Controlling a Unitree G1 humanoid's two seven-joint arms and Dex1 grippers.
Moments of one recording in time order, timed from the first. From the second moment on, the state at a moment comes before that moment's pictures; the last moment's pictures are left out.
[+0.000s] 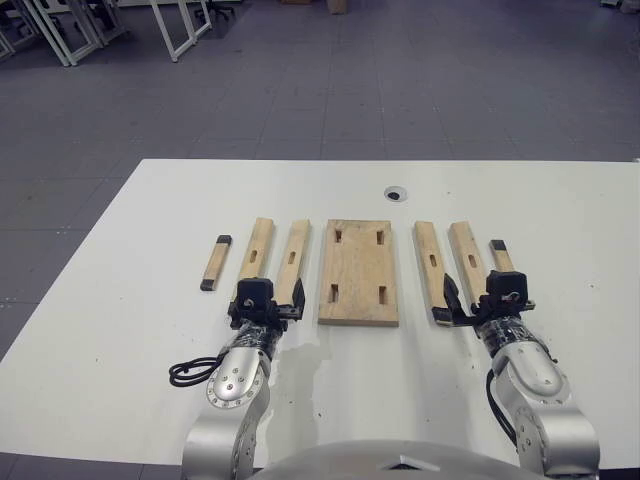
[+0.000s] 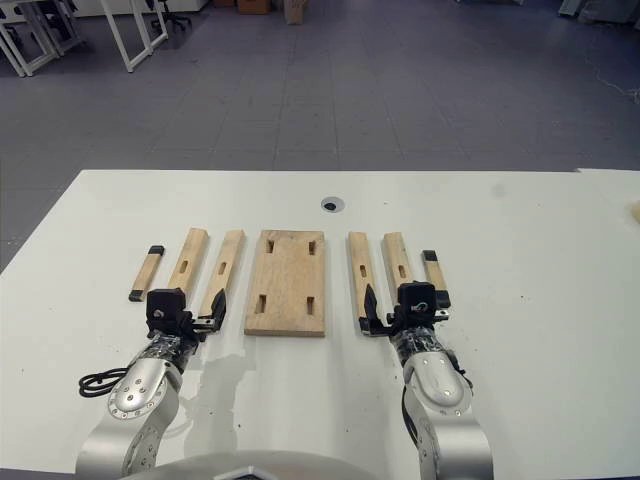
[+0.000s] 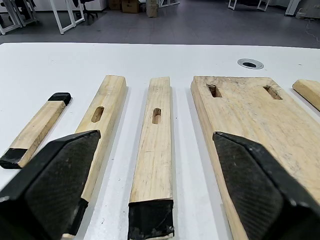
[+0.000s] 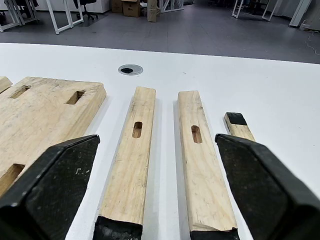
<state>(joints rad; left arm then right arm) 0.38 0.04 -0.13 -0.73 -0.02 0.65 0.03 0.31 -0.12 0.03 -0.73 0.04 0.68 0.05</state>
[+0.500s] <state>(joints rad) 0.40 0.05 -0.13 -0.73 -0.02 0.65 0.03 0.33 -0.12 0.04 -0.75 0.04 0.70 0.05</state>
